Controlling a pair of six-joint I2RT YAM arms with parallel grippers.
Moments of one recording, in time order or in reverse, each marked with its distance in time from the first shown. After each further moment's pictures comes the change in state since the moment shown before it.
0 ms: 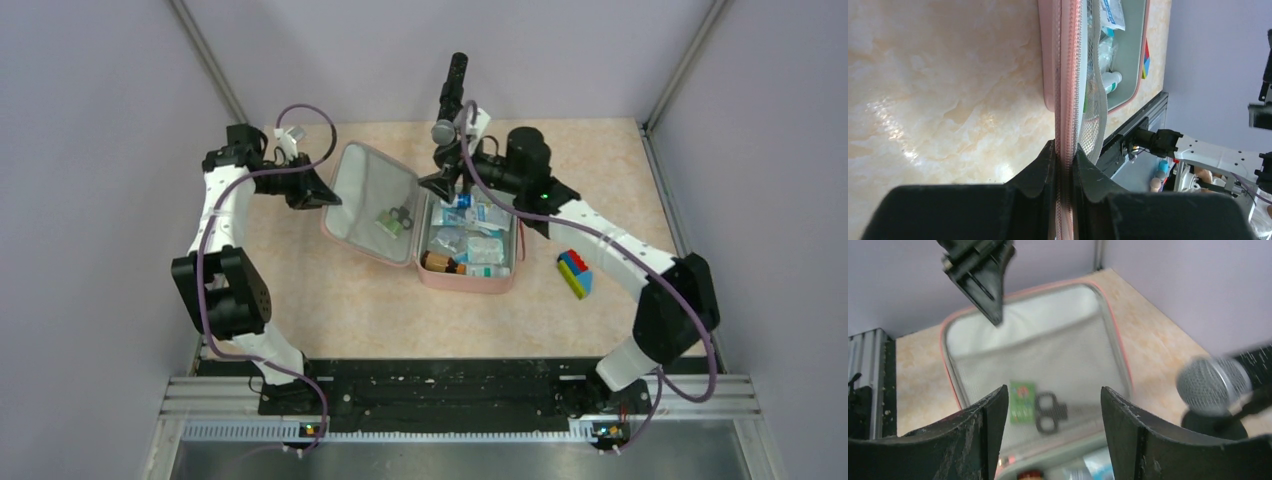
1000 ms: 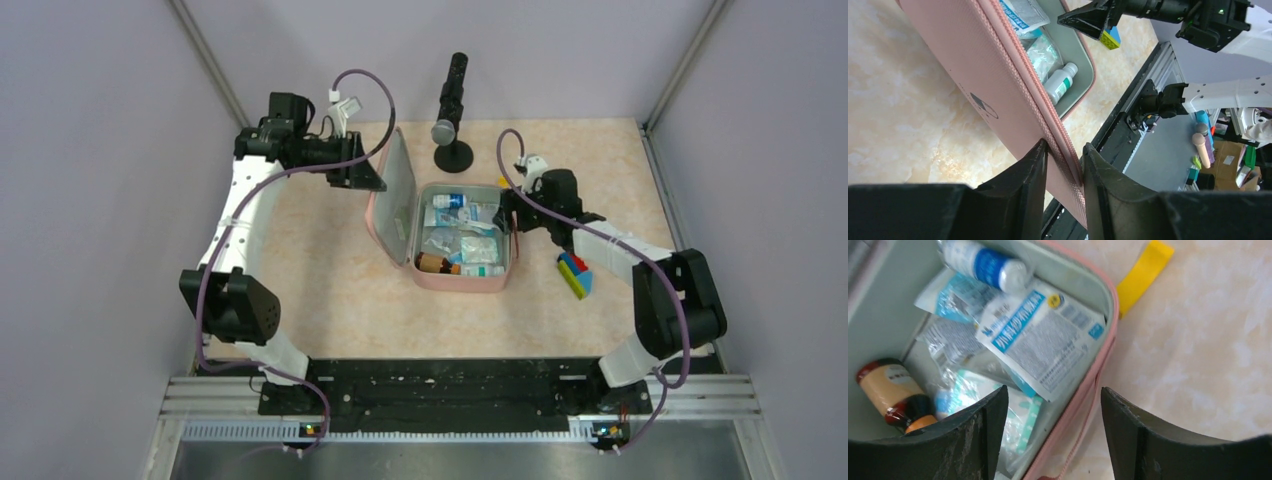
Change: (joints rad) left arm -0.284 -0.047 0.210 -0.034 0.025 0.100; right arm -0.318 -0.082 -0.422 -0.152 0.283 0.060
